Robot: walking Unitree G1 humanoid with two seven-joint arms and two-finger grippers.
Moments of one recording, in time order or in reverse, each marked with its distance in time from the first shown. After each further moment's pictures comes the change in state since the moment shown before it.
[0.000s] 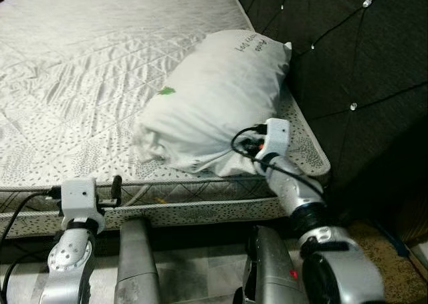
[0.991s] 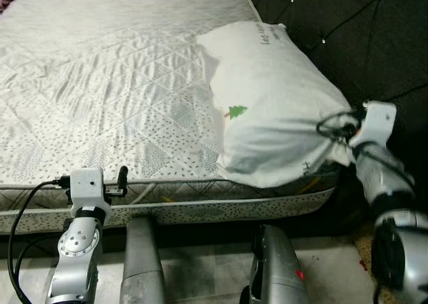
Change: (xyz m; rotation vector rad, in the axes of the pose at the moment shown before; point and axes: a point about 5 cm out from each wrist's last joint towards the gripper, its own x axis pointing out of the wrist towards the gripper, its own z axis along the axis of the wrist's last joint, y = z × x) left arm 0.018 -0.007 0.001 0.000 -0.027 -0.017; right arm -0.048 -0.151 0.054 -0.116 -0.164 -0.405
